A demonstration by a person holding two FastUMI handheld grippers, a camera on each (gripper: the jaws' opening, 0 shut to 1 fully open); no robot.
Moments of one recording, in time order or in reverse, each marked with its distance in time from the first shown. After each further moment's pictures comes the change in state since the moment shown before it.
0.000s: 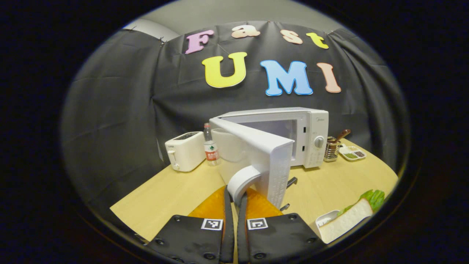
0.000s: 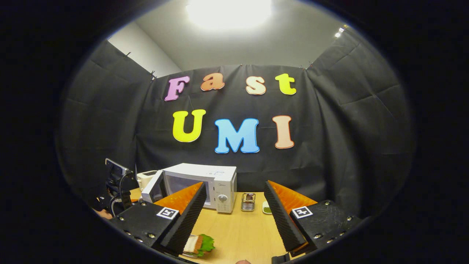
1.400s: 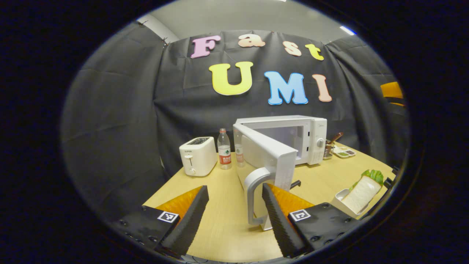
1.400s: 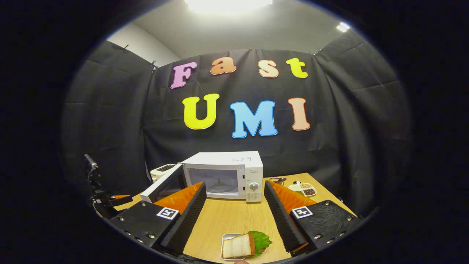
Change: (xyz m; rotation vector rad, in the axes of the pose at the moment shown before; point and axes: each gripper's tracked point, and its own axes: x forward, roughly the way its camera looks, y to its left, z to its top) left arm -0.059 0.112 0.009 0.014 -0.090 -0.099; right arm 0.035 0.101 -0.051 0.046 0.187 0.024
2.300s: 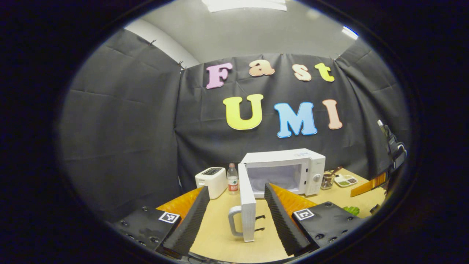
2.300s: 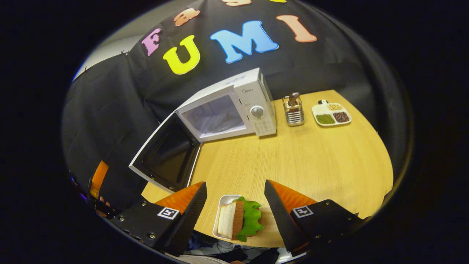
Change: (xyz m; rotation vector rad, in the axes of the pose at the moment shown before) left arm -0.075 -0.042 0.116 -0.034 -0.165 0.175; right arm 0.046 -0.045 -0.156 0.328 0.641 0.268
